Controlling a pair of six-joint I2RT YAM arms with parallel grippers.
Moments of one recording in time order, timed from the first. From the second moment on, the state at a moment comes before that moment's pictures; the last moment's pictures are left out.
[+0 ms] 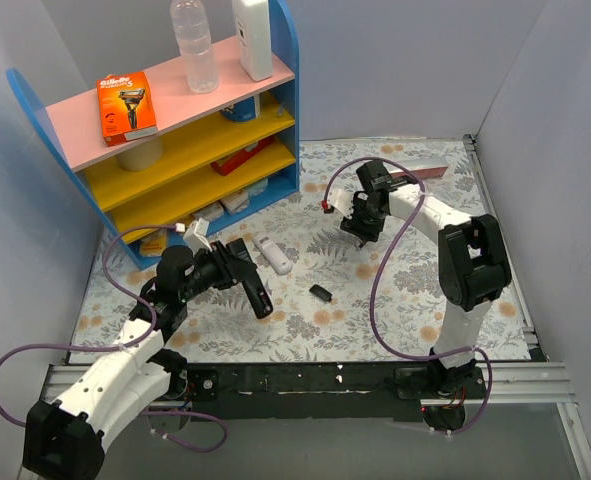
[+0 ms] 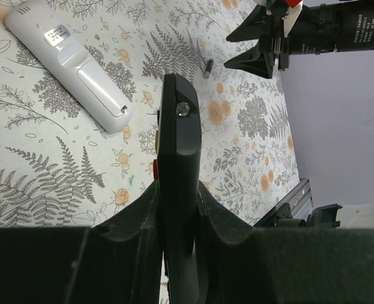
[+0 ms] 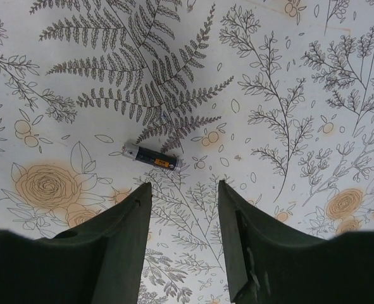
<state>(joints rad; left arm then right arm) -0.39 0.75 0.41 0.01 0.32 -0.79 0.41 1.86 1.38 -0.71 -0.18 -0.92</state>
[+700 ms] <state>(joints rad) -0.39 0.78 0.44 -0.04 0.30 -0.77 0.41 1.99 1.45 -0.75 -0.20 -0.95</state>
